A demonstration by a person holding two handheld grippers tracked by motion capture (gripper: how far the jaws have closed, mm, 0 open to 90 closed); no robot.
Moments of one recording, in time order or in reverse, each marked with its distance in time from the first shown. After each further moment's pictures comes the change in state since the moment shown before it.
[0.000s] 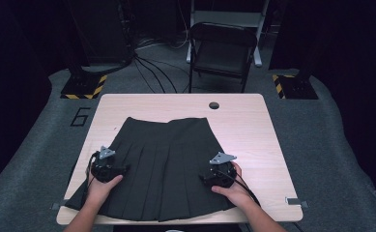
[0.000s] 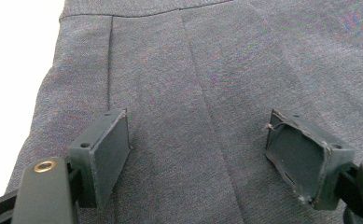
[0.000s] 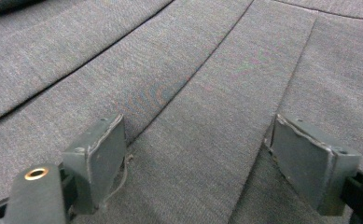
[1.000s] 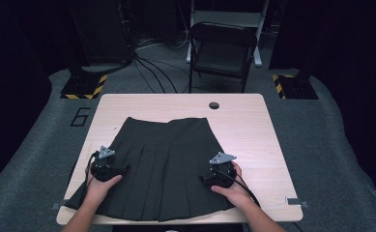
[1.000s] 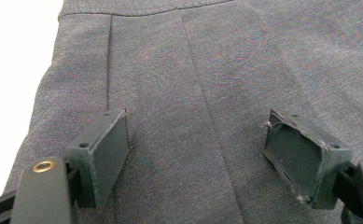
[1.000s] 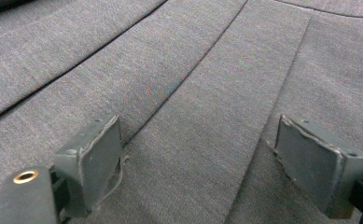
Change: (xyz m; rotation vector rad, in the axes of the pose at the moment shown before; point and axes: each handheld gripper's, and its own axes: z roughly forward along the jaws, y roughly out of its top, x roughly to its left) left arm 0.001 0.000 0.000 -0.008 -0.005 -0.009; right arm 0.001 0.000 0.000 0.005 -0.021 0.009
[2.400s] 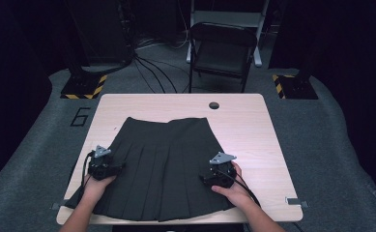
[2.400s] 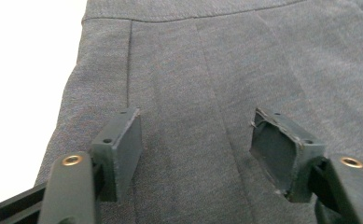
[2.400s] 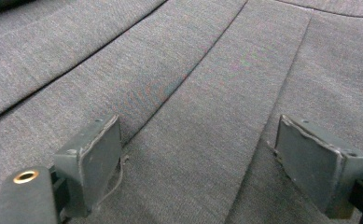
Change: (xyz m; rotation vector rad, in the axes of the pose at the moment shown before) left arm 0.006 0.004 -0.009 -0.010 0.009 -0.048; right arm 0.000 0.000 0.000 0.001 0.001 0.001
